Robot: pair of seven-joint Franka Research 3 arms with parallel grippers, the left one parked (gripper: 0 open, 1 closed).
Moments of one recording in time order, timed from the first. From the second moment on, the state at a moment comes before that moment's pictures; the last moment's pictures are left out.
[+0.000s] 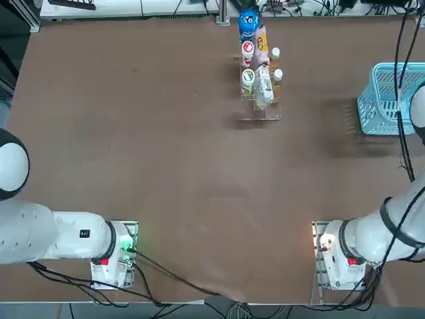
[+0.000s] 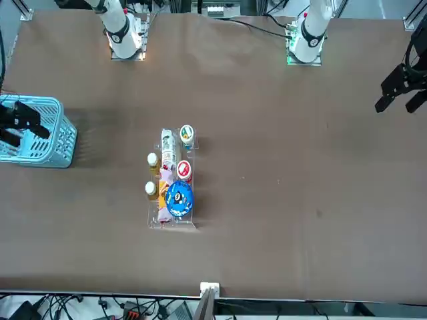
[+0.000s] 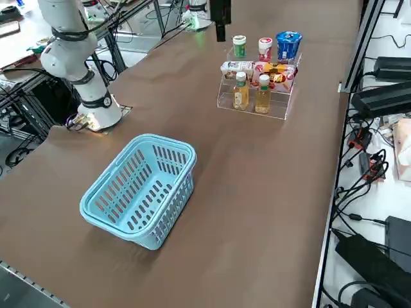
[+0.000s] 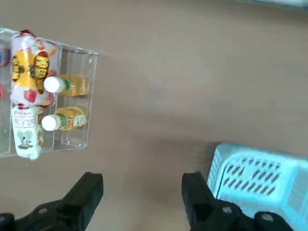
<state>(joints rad) 0.13 0.26 -0.22 -1.21 0.10 1.45 -0.19</state>
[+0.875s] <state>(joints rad) 0.01 -0.01 -0.03 -1.59 0.03 1.59 -0.01</state>
